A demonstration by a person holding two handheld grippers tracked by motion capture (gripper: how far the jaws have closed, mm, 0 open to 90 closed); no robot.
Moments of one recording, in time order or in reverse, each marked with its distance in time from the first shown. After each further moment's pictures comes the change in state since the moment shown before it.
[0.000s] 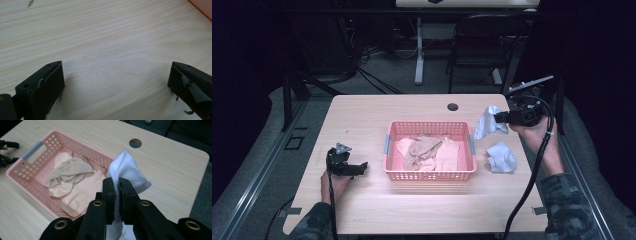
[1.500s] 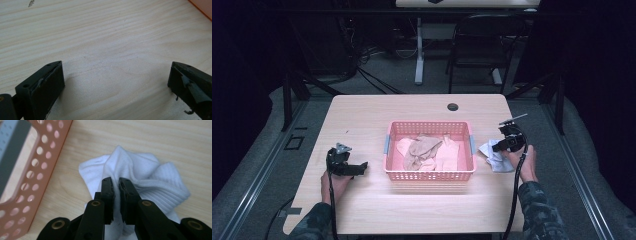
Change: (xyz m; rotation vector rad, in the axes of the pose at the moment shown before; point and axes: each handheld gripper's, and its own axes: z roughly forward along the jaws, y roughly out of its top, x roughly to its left) left arm -0.001 0.000 0.000 -0.001 0.005 -0.005; right arm -0.063 -0.092 0.148 0.272 -0.052 0.237
